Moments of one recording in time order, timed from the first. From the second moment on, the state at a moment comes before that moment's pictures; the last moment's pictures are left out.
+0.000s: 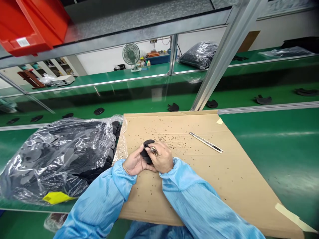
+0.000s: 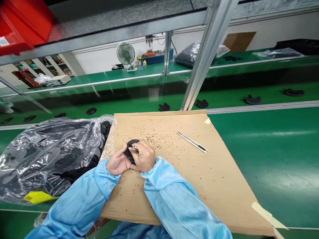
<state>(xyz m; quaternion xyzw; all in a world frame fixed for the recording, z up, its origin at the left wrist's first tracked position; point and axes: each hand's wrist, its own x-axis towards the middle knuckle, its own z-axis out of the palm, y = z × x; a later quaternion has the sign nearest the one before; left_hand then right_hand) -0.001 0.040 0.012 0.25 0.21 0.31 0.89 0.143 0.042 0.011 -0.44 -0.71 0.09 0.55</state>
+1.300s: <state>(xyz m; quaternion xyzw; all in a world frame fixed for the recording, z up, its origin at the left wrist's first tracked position) -0.001 0.044 0.005 0.26 0.23 0.31 0.88 0.148 0.042 0.009 -0.40 -0.73 0.13 0.54</state>
